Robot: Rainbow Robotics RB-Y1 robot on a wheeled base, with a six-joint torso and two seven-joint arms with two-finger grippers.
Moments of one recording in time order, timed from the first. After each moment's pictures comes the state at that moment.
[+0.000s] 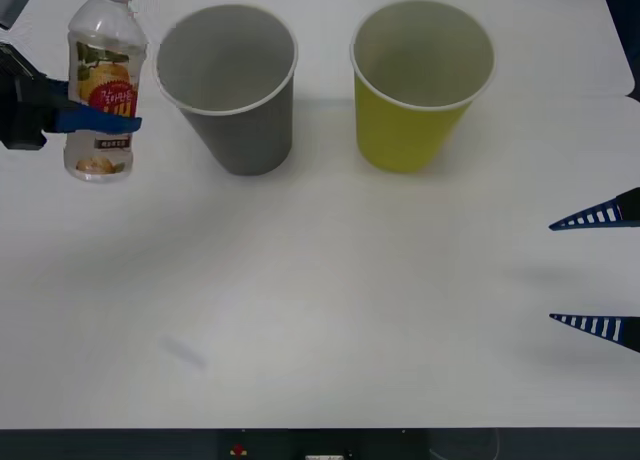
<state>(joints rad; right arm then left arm) 0.26 -1.13 -0.26 -2.01 1.31 -1.13 -0.09 -0.33 1.22 0.10 -1.98 -1.48 -1.13 1.30</state>
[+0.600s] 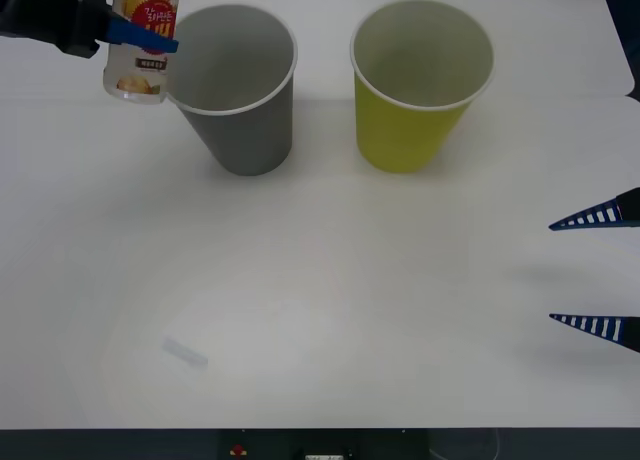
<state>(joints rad) 0.26 -1.13 -0.26 -2.01 1.31 -1.13 -0.09 -0.89 1.23 -0.40 -1.64 -1.46 -1.05 1.29</state>
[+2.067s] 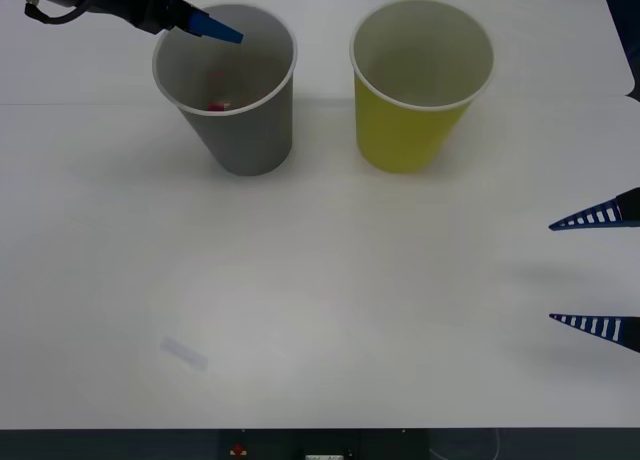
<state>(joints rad) 0.26 -1.13 -0.26 -2.01 1.31 -1.13 -0.09 -1.19 1.01 -0.63 -1.25 -1.45 -1.07 1.16</state>
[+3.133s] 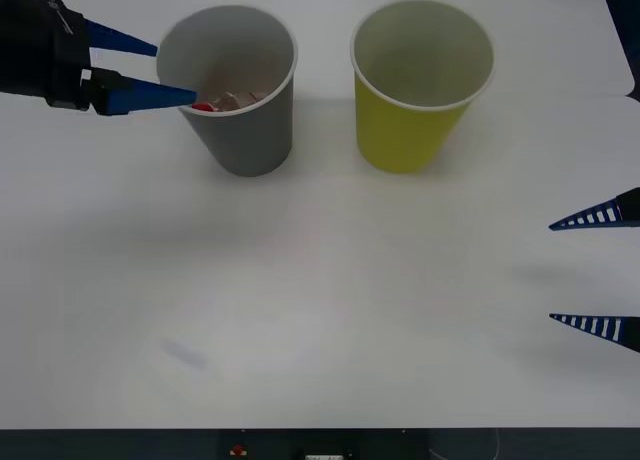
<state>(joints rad) 0.26 -1.13 -0.26 -2.01 1.31 -1.13 -0.09 -0.55 1.18 -0.08 -1.83 -1.35 -1.08 1.10</state>
